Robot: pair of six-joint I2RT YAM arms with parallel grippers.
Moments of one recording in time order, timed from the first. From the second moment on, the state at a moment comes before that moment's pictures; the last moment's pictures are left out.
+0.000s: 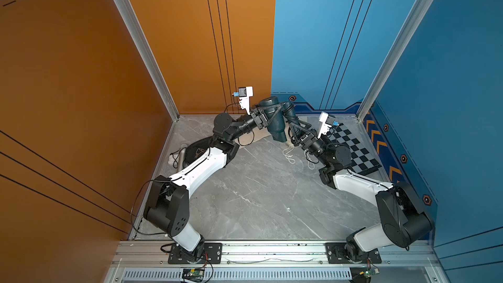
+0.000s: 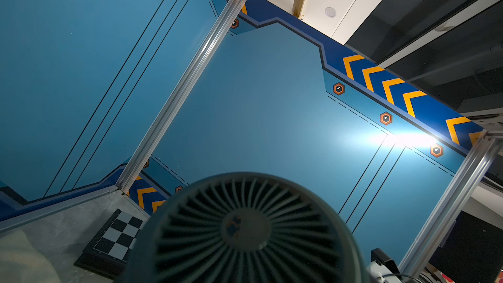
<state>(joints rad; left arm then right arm) -0.48 1.60 1.25 0.86 0.65 -0.96 0.43 1.50 0.77 1.34 -0.43 0.93</state>
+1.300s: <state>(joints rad) -0.42 1.66 1.29 0.84 0.77 -1.04 0.29 1.40 0.72 1.12 -0.72 1.03</state>
